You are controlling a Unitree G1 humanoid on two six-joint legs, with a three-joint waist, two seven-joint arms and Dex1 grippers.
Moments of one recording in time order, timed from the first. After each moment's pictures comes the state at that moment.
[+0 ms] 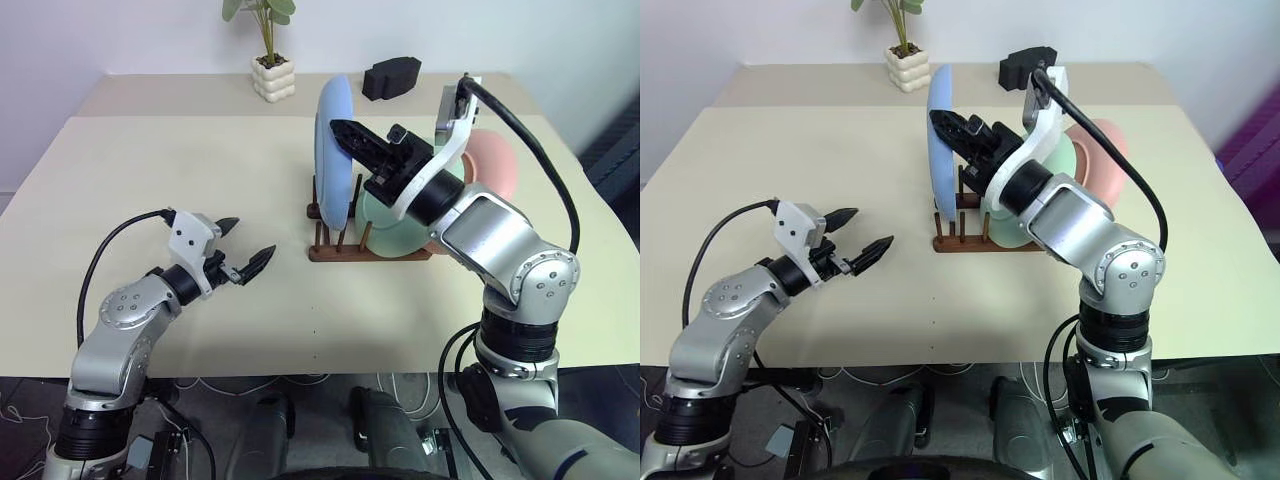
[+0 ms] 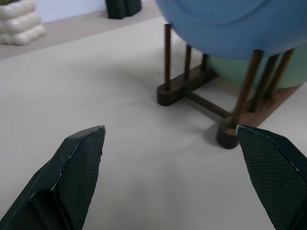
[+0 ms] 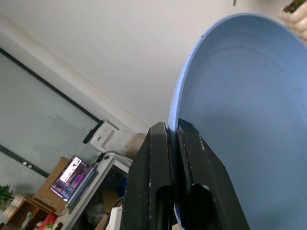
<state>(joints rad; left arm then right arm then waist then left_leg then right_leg) -0.12 0.51 0.11 -0.40 -0.39 0.47 -0.58 -0.68 -0.23 -0.10 -0.41 1.69 0.78 -0.53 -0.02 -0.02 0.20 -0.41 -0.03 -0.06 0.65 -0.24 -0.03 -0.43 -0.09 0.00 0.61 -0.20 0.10</state>
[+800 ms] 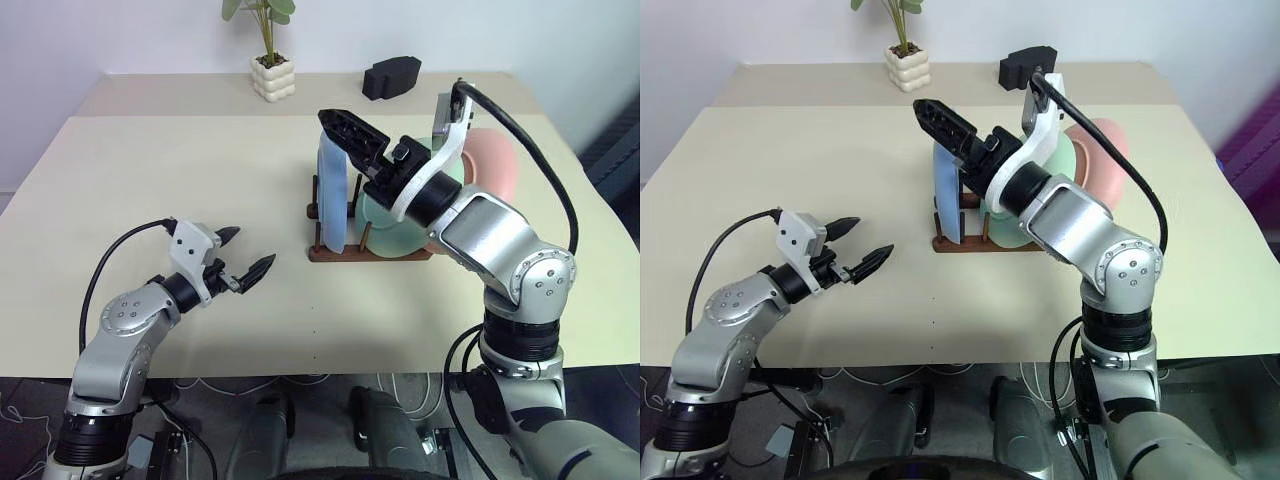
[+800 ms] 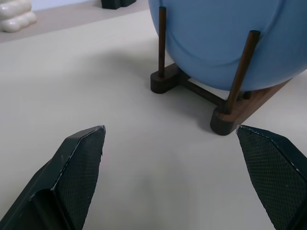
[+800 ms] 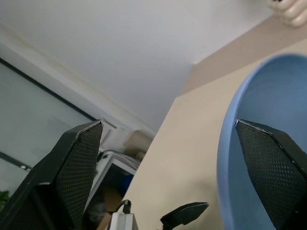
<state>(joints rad) -0.09 0.51 0.10 -0.36 -0.39 0.42 -0.61 -0.68 -0.29 -0.06 -0.39 1.71 0.73 -0.53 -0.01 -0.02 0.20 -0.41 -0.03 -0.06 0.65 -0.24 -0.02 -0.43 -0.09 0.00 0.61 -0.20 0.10</state>
